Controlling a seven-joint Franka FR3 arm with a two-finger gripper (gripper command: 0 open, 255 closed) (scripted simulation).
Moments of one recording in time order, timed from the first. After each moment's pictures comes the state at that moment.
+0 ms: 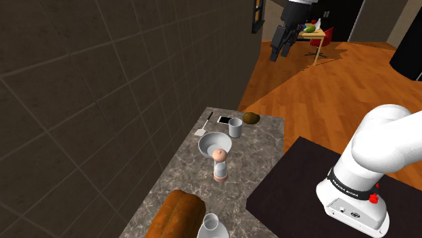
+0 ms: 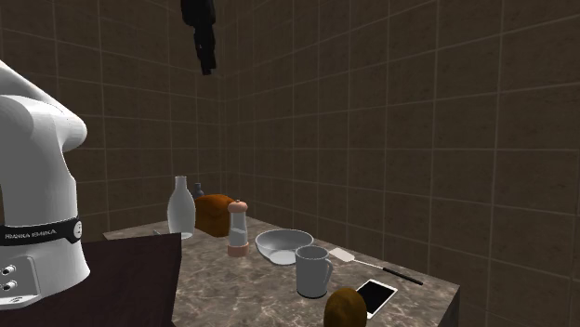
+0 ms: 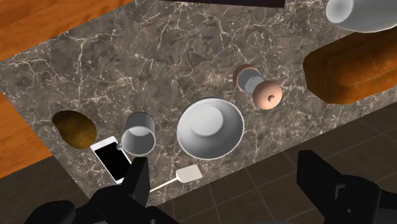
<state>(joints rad) -0.01 -0.78 -0.07 -2.27 0.08 1.65 -0.13</state>
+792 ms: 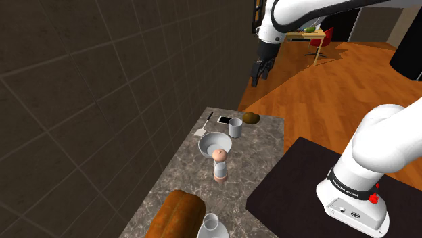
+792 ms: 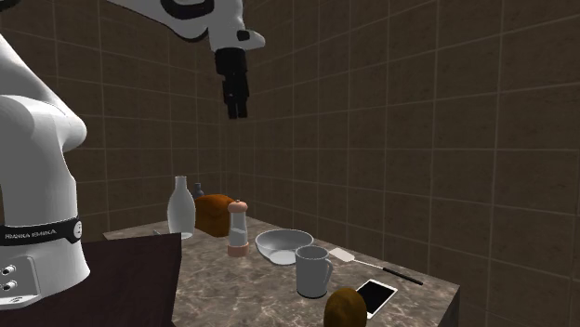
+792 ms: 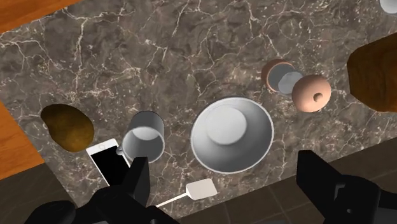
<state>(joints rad) -0.01 -0.56 -0.06 -2.41 0.05 1.96 -0.18</state>
